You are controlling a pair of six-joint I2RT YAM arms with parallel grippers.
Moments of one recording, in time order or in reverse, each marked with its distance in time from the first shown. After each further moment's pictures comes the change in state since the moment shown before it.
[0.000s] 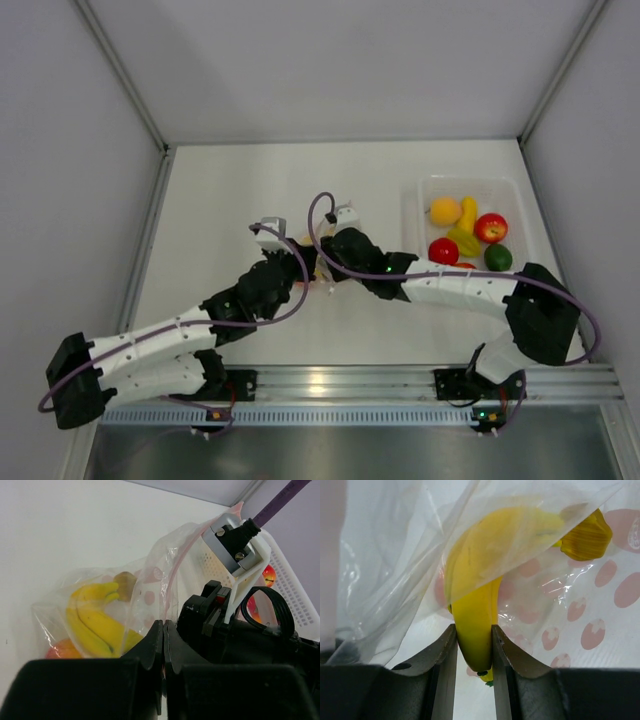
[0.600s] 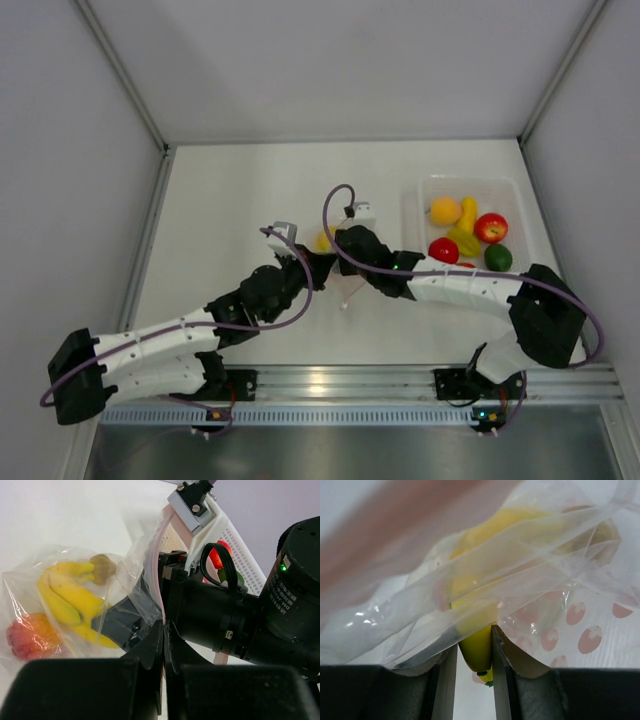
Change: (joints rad) left arm -0.025 0.021 -0.038 0.111 0.150 -0.024; right arm -0.043 -0.001 -0.027 -0.005 0.119 0.132
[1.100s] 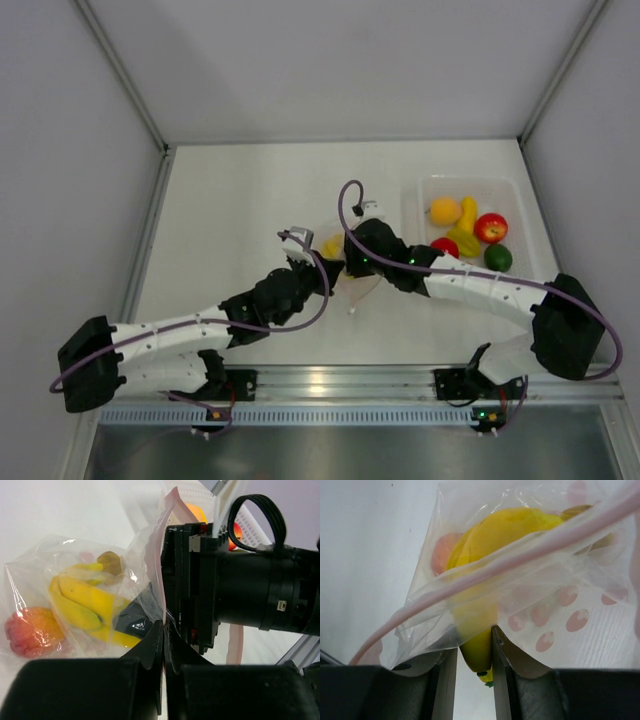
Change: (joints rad) left arm -0.038 0.099 -0.001 0.040 -0.007 0.040; right arm -0.053 -0.116 -0.025 -0.134 -0.138 -0.034
